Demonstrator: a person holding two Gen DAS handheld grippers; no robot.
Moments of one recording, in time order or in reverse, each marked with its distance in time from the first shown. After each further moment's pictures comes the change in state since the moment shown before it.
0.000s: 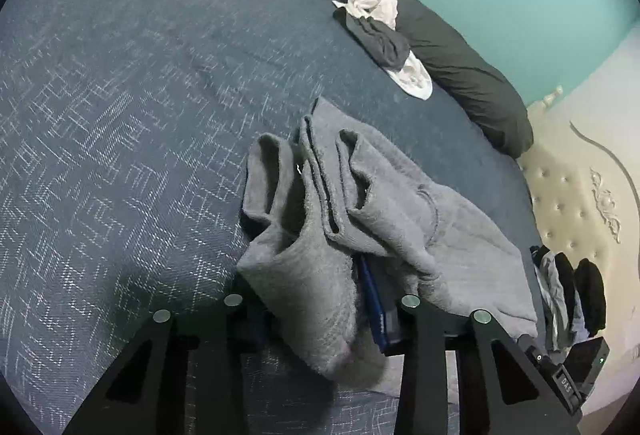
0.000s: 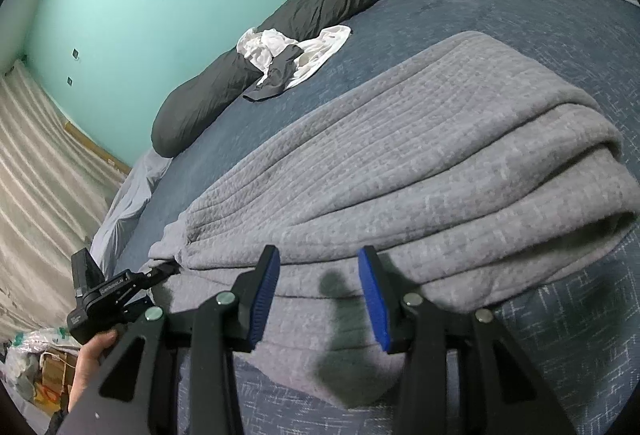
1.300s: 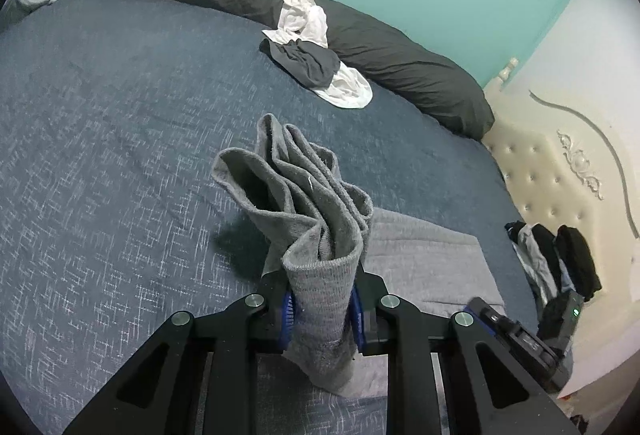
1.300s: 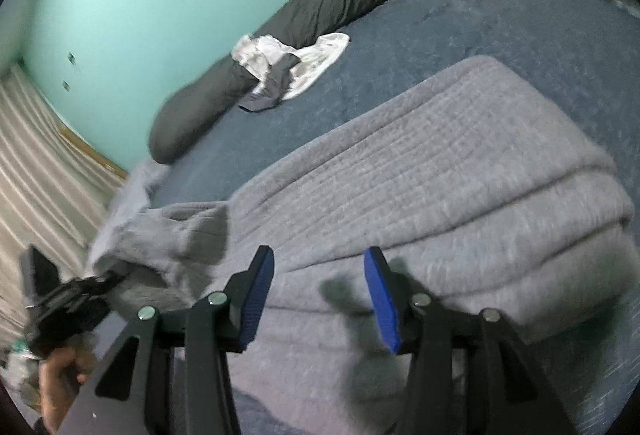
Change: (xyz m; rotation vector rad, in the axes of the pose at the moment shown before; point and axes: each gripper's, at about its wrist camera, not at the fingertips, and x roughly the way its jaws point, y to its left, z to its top) left arm -0.050 -0.075 0.010 0.177 -0.045 -0.073; right arm 0.011 0.003 0.036 -0.003 0.001 -0.004
